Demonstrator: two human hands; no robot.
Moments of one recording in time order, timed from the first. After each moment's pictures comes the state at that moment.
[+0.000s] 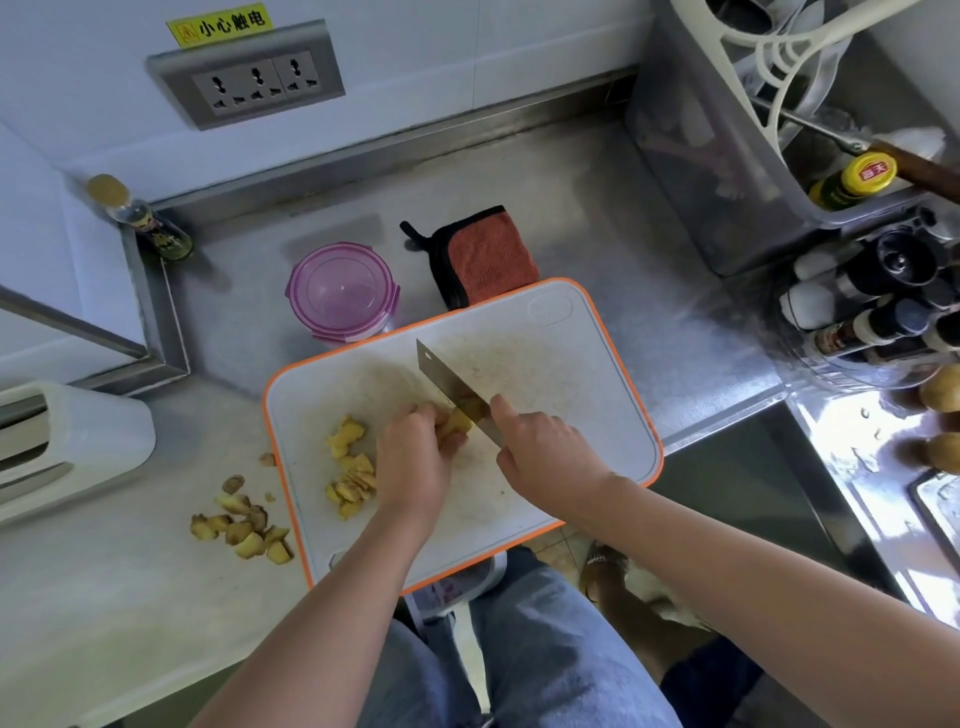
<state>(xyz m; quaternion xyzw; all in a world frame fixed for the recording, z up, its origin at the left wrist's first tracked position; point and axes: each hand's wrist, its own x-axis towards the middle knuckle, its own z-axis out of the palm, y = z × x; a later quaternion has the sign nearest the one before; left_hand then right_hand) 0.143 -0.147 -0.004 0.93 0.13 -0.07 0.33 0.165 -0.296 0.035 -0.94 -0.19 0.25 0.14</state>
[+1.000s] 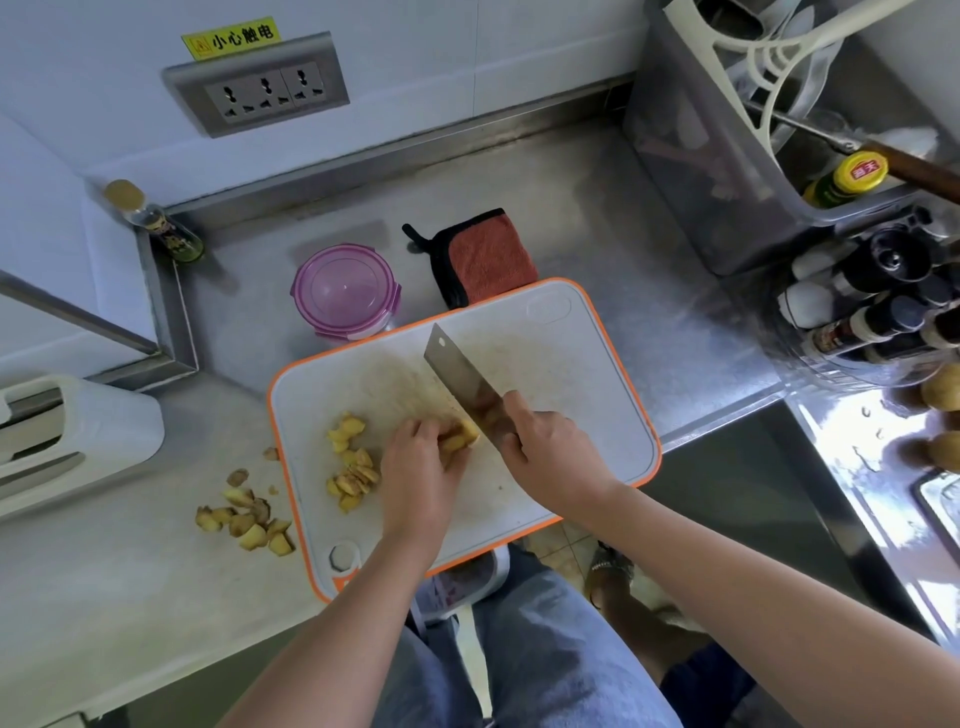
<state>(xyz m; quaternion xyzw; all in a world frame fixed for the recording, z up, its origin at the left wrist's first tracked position) 0.115 -0.152 -0.012 0.94 0.12 -0.03 0.32 0.153 -0.304 0.032 -0.94 -0.15 0.22 0.20</state>
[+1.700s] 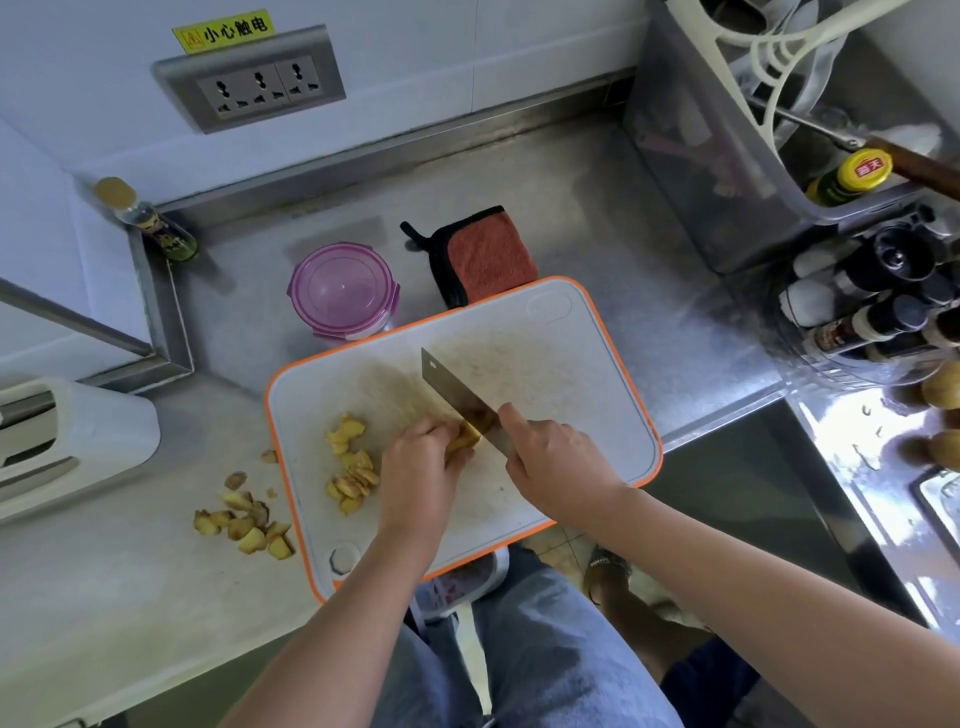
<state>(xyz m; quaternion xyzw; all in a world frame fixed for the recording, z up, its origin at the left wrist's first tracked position) 0.123 -0.149 -0.011 0.94 0.06 -0.03 0.32 0.153 -0.305 0.038 -0.94 -0.20 0.25 0.12</state>
